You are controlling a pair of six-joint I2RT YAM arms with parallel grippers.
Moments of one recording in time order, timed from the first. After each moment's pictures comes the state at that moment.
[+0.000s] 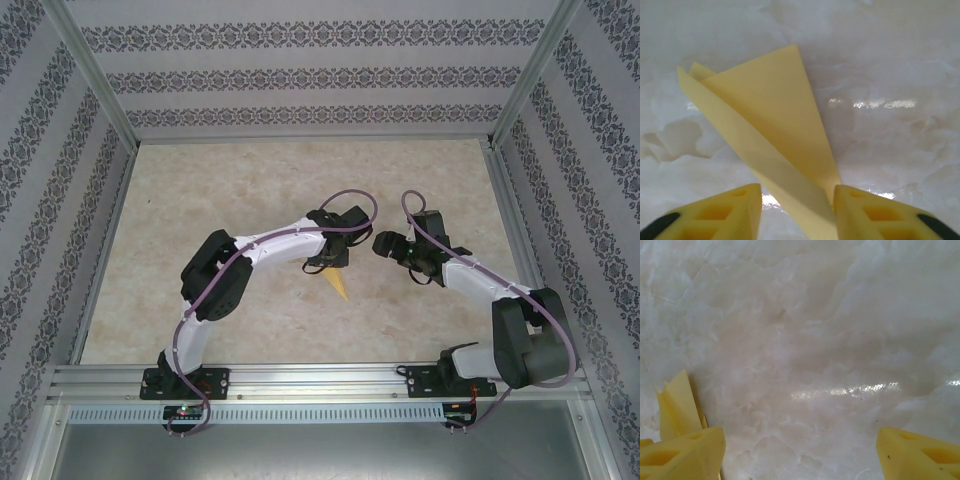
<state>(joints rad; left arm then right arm) -0.89 2.10 1.65 -0.91 -0.24 -0.89 0.24 1.35 0.61 -0.14 -0.22 0.56</state>
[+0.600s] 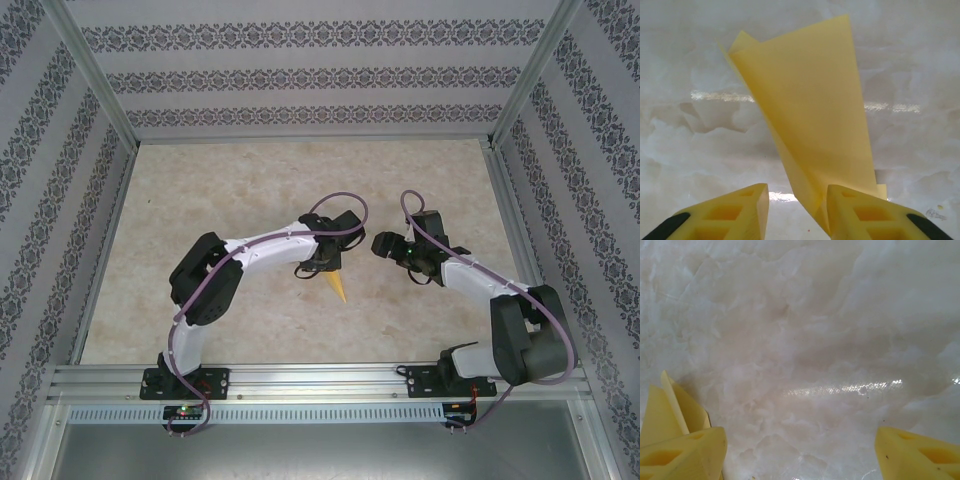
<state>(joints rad) -0.89 2.02 1.54 -0.90 -0.25 -0.97 0.24 1.36 0.61 -0.13 -0.24 0.56</state>
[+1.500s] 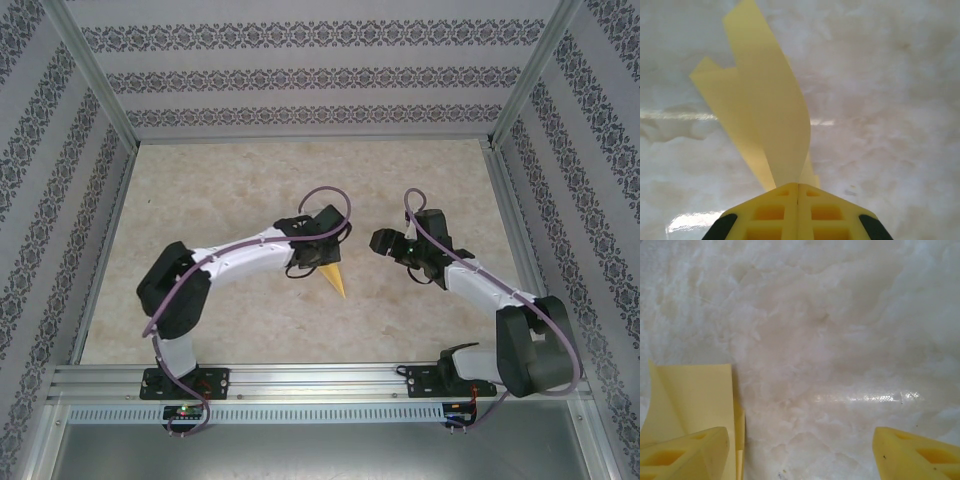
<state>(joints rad) -0.85 1.79 1.31 -0.56 -0.12 -0.97 0.25 1.29 0.60 -0.11 -0.31 0.55</state>
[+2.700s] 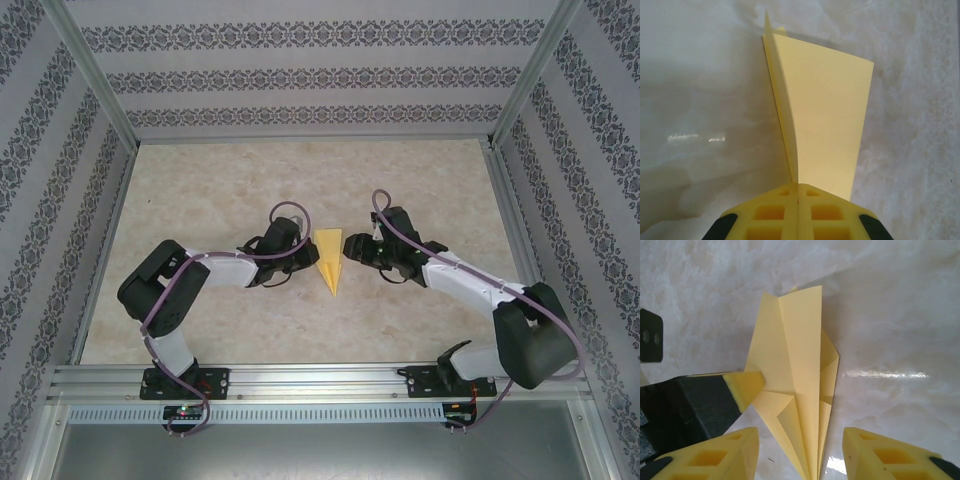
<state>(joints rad) -0.66 1.76 0.80 0.24 0.19 -0.94 0.52 1.38 0.74 -0.18 -0.24 0.71</state>
